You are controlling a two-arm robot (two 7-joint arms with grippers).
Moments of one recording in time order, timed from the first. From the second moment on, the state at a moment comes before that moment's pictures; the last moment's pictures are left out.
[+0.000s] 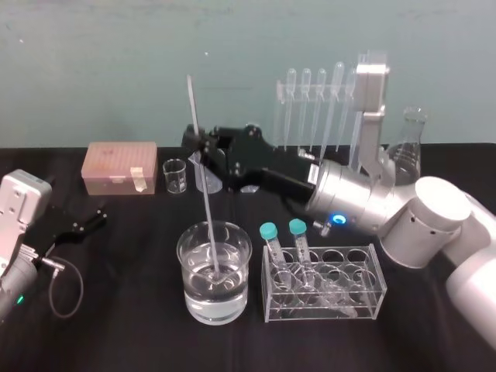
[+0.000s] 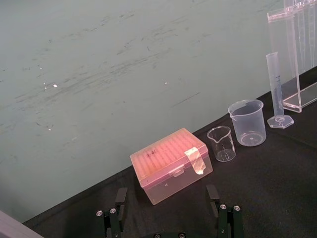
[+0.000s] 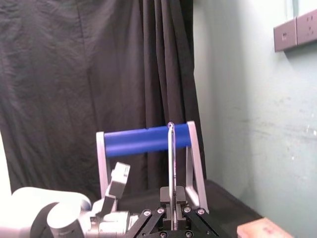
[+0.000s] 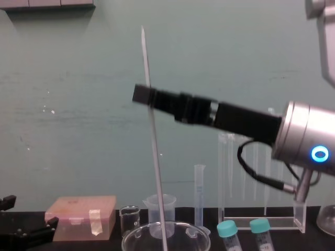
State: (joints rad) left arm -0.20 0.60 0.45 -1.41 -0.25 -0.12 0.03; right arm 0.54 0.39 -0.62 -1.40 0.78 -0.06 0.77
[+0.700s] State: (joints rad) left arm -0.20 0.60 0.45 -1.41 -0.25 -0.12 0.03; right arm 0.51 0.38 -0.63 -1.36 0.76 -0.08 0.79
